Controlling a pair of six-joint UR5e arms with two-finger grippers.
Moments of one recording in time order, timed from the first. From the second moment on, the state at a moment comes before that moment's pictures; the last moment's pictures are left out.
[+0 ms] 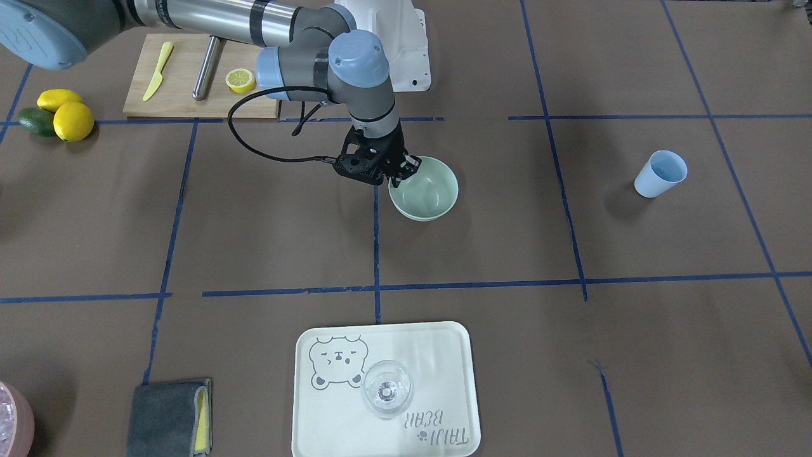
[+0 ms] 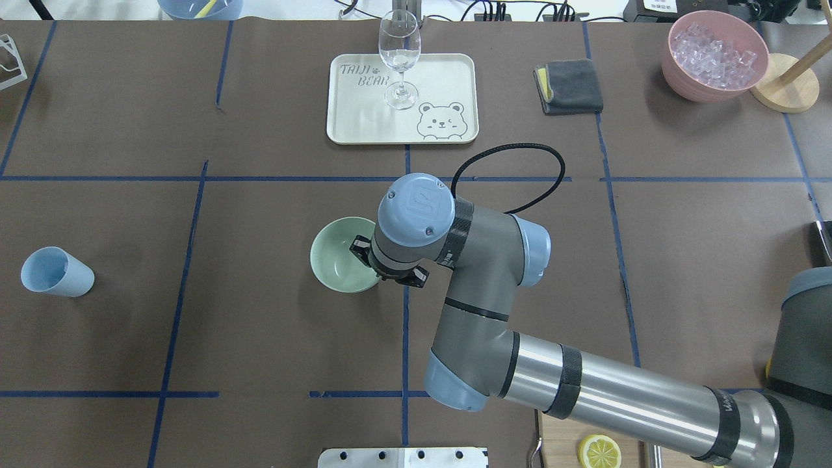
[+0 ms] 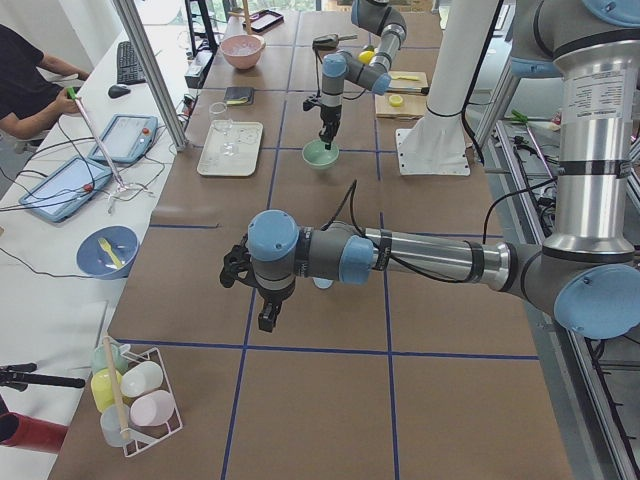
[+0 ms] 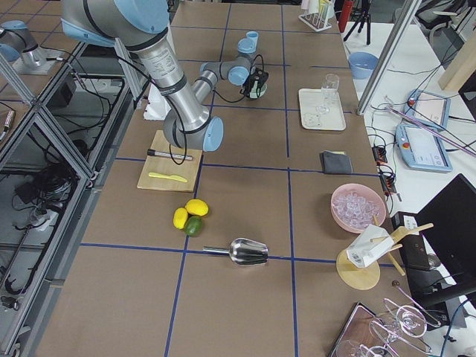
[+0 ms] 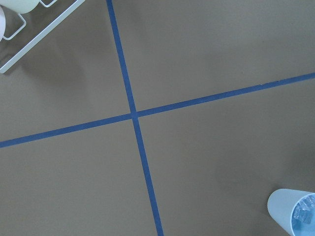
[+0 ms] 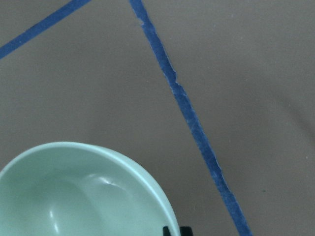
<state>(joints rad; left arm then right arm) -1.58 -1.52 -1.74 -1.60 -2.44 0.13 0.42 -0.76 1.48 -1.37 1.85 1.78</state>
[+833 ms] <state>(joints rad) -1.58 -1.52 -1.73 -1.61 -2.44 0.13 0.42 -0.71 1.42 -1.37 1.85 1.80</state>
